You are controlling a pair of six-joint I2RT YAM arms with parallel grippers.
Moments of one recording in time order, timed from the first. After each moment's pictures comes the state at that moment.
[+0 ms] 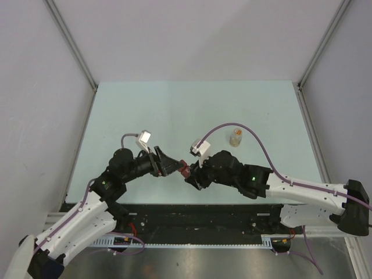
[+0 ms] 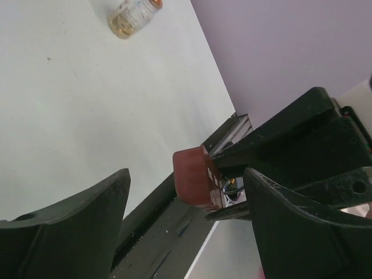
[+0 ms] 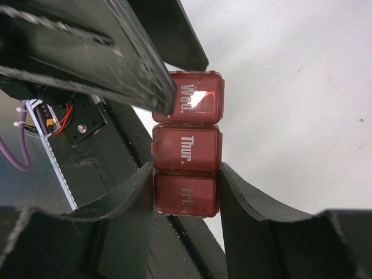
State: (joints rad) left arm -0.59 0.62 0.48 -0.08 0.39 -0.85; right arm 1.18 1.12 0.86 -0.19 0.08 0.29
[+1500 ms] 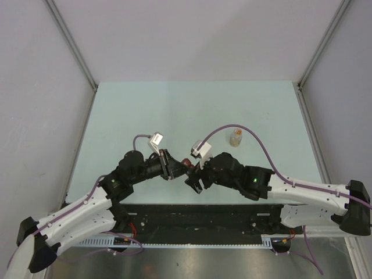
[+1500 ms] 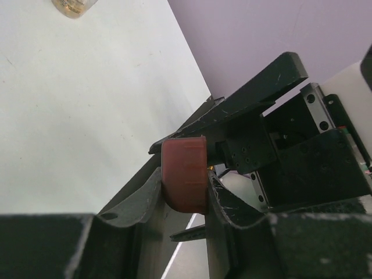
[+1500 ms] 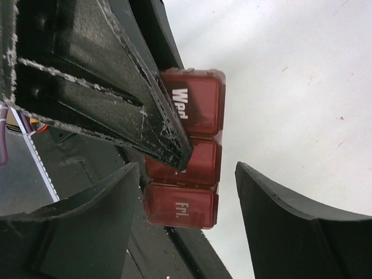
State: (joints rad) left arm -0.81 0.74 0.49 0.07 0.31 -0.92; right arm 1.22 1.10 0.86 -0.21 0.14 0.25
